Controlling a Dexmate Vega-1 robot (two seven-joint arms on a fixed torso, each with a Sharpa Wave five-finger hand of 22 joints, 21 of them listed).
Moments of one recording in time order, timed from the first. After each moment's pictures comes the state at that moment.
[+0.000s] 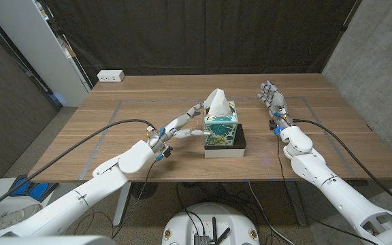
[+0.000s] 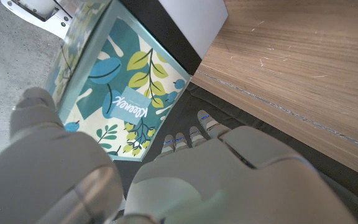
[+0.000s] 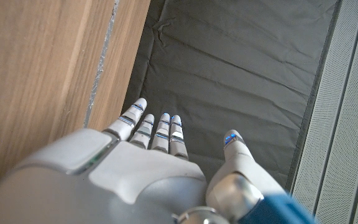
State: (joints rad) left arm 1.02 0.74 0.52 -1.71 0.07 -0.41 0.05; left_hand 0.55 -0.15 0.05 -0.15 0.48 -0.17 0.04 0.26 0.19 -0.17 -0.02 0.22 0.19 -0.17 0.01 0.20 0.17 0.01 -0.03 0.22 0.17; right arm -0.91 -0.49 -0.36 -1.36 0.57 0.41 -0.08; right_hand 0.17 0.12 0.40 -0.06 0.18 0.23 0.06 0.19 0.18 0.17 0.02 0.20 0.19 0.04 -0.02 0.21 0.23 0.22 -0.01 0.20 0.17
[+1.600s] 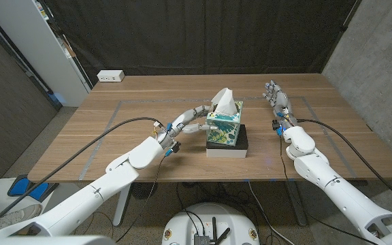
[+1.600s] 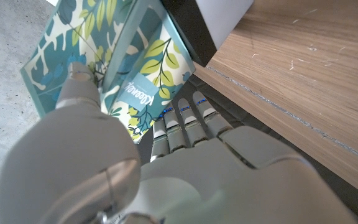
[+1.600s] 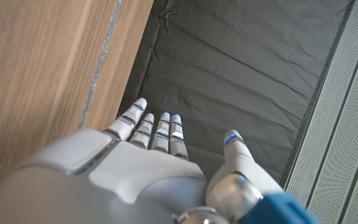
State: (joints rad) left arm 0.96 0.65 0.56 -1.64 0.00 -0.43 0.04; left_hand 0.87 0.06 0.18 -0.17 0.21 0.28 0.02 0.51 0.23 0.37 -0.08 0.30 0.23 0.29 -0.04 0.20 0.17 0.26 0.06 0.22 0.18; right arm -0.92 -0.51 -0.35 -1.37 0.51 0.40 -0.14; right_hand 0.16 0.13 0.40 -0.06 0.18 0.23 0.06 0.19 0.18 0.17 0.02 0.20 0.19 0.04 -0.02 0.21 0.22 0.22 0.00 0.20 0.17
